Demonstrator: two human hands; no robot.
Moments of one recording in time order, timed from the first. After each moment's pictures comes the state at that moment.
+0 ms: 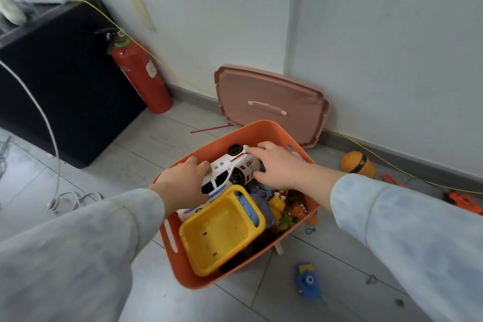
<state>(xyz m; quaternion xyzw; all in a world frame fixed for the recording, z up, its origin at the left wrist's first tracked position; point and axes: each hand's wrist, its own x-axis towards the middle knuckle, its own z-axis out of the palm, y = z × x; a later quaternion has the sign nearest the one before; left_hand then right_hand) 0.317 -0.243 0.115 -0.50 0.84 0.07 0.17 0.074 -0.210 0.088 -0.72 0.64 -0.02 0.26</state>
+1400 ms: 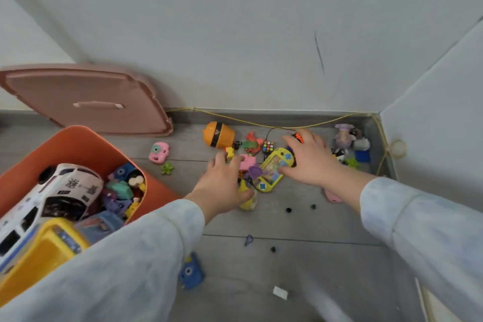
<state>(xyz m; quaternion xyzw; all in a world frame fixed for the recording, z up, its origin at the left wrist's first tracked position) -0.043 -0.089 0.025 -0.33 0.91 0.21 0.16 -0.251 0.030 0.011 -0.46 0.86 0.00 0.20</state>
